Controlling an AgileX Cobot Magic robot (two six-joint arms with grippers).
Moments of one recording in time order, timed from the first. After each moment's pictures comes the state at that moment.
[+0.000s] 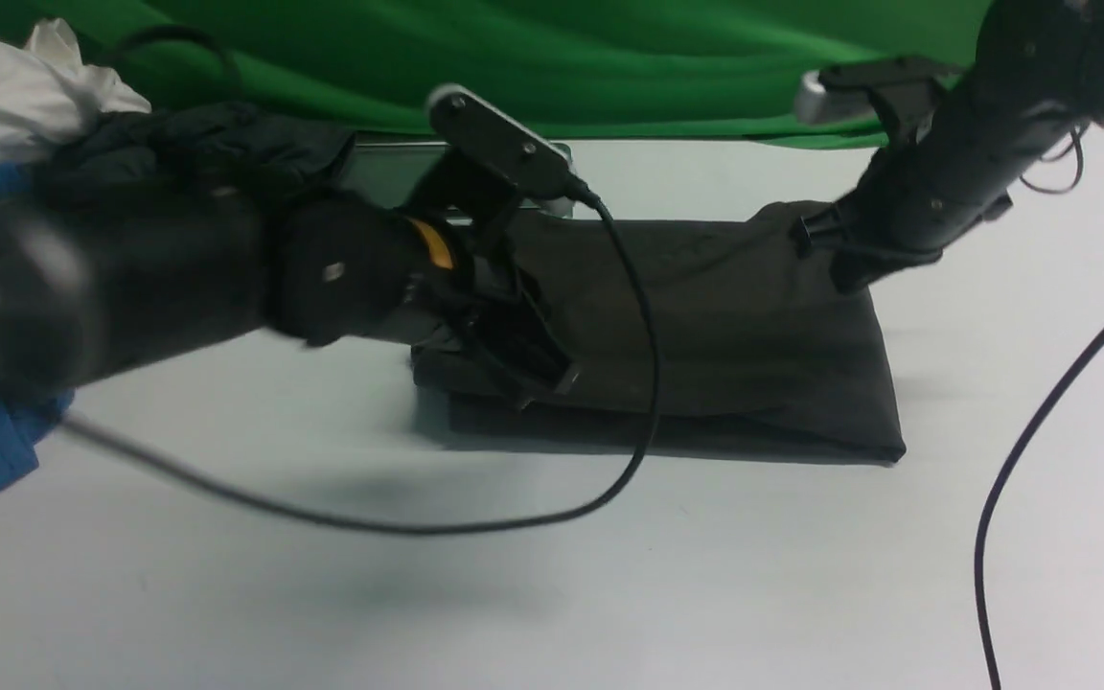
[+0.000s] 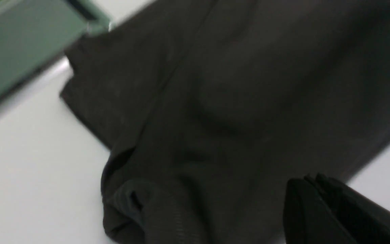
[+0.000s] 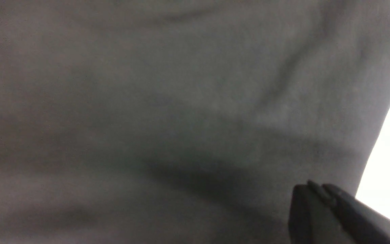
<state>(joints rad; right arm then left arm) 0.23 1.98 -1.54 0.10 0.87 -0.09 -0.48 1.70 -1.12 -0.08 0.36 0.31</state>
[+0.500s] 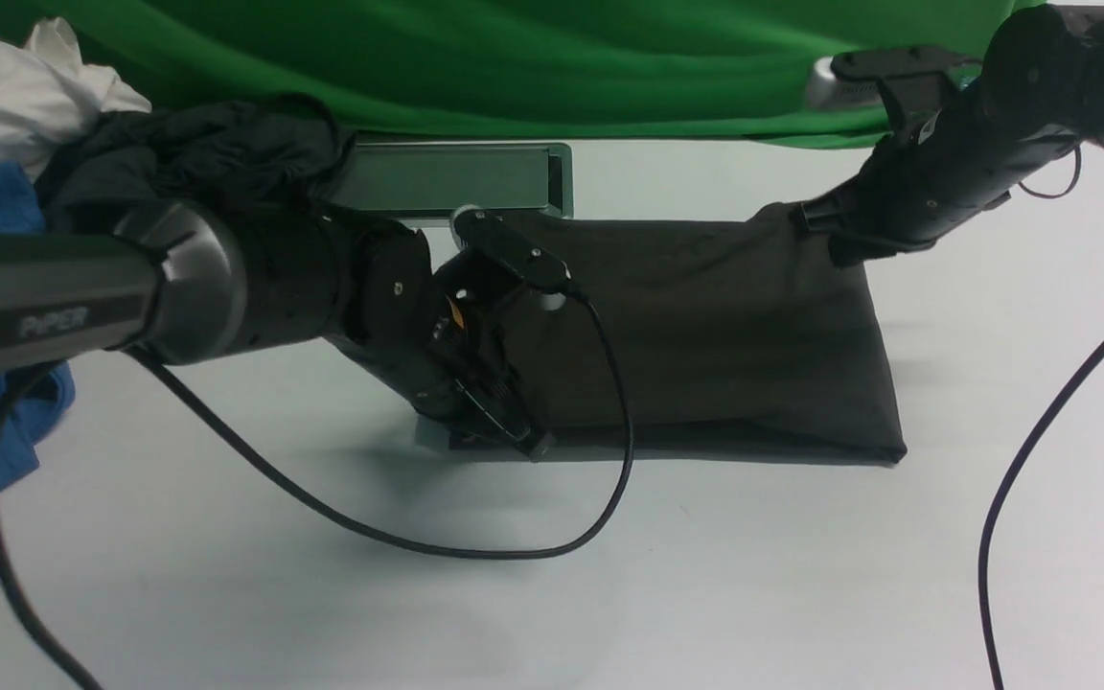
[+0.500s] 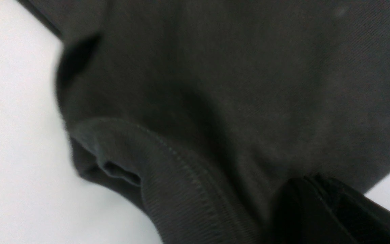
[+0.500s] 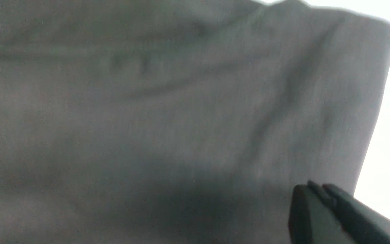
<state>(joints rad) 0.22 1.98 -1.52 0.11 0.67 -0.07 -0.45 1.82 -1.15 -0.08 0.50 0.36</state>
